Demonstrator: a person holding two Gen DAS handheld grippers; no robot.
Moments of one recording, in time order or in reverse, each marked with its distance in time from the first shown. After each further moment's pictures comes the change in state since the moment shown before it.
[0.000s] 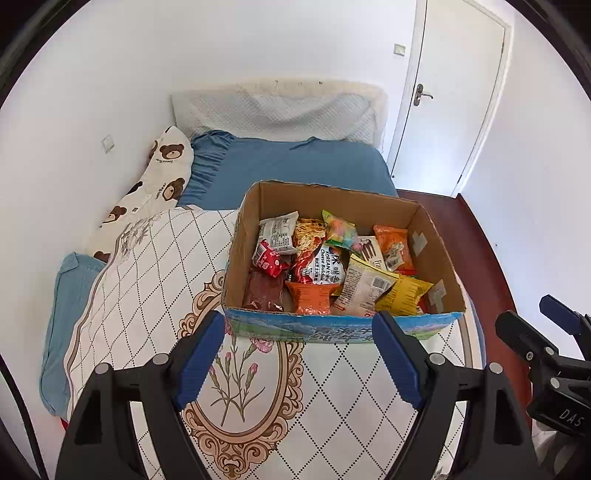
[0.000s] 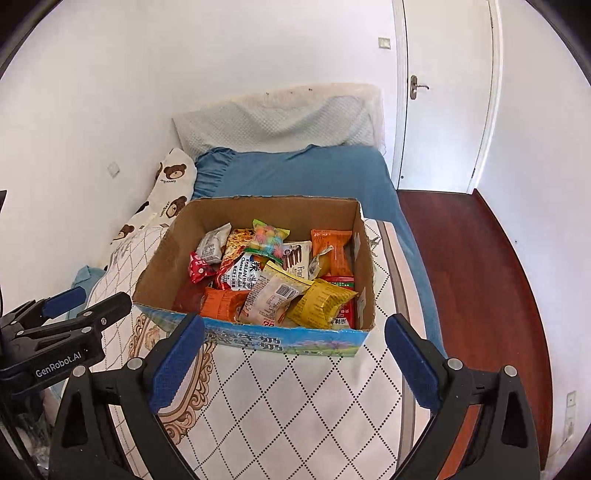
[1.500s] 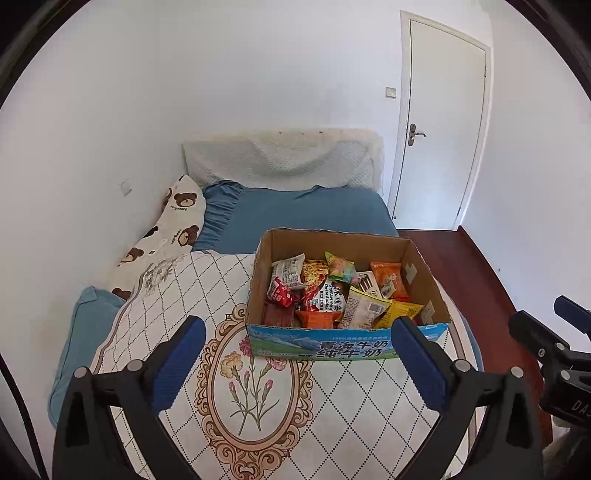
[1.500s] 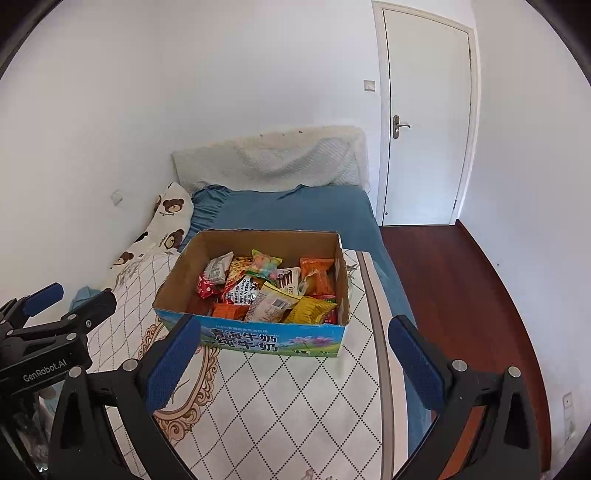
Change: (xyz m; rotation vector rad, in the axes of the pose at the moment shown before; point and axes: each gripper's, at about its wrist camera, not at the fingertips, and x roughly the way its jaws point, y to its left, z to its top) left arm -0.057 -0.005 -0.021 0.025 -0.198 0.056; right arm -0.090 0.001 -0.030 0.004 -0.158 -0.043
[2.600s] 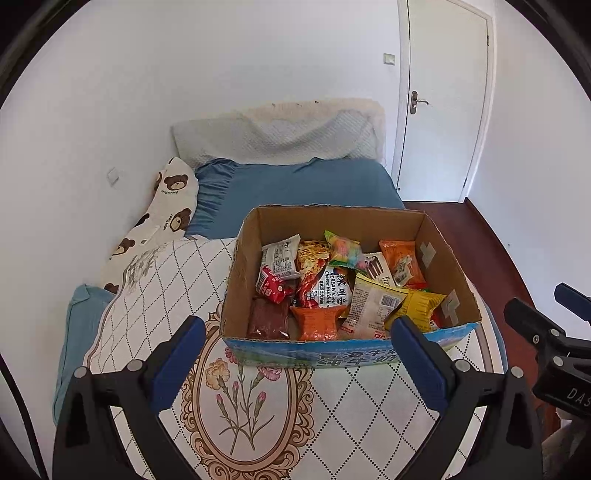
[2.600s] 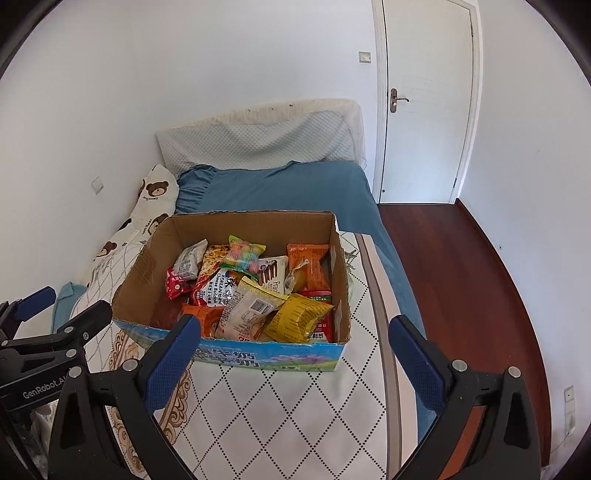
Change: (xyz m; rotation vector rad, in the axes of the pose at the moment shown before) left arm 0.078 -0.018 0.009 0.045 0.106 0.016; right arm 0.108 -0.015 0.011 0.012 0.097 -0.020
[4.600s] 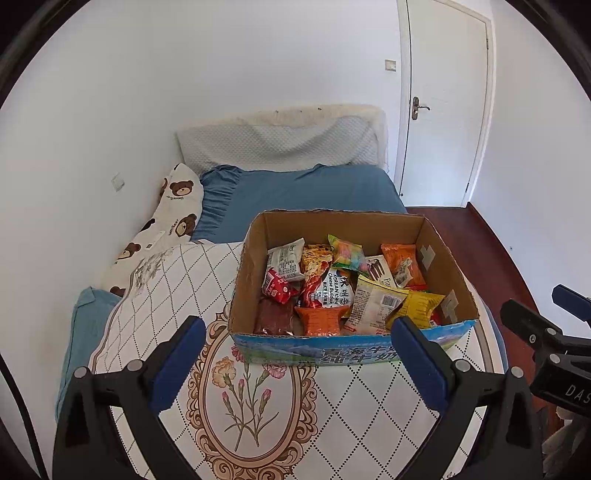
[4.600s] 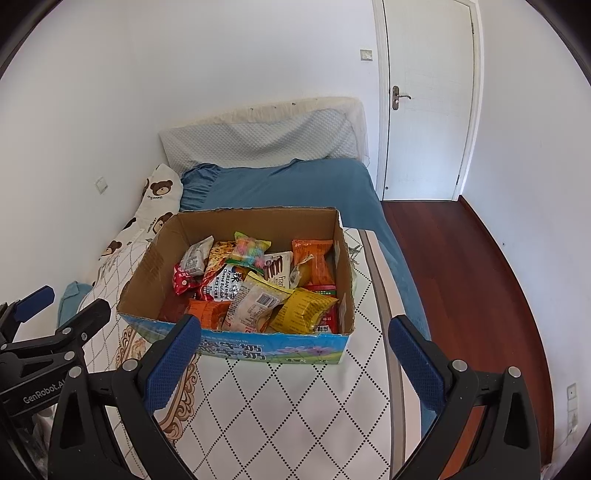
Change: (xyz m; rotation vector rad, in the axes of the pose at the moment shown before) left arm -0.013 0.002 -0.005 -0.007 -0.026 0.020; right arm -0.007 0.001 -0.002 0.000 0.009 0.026
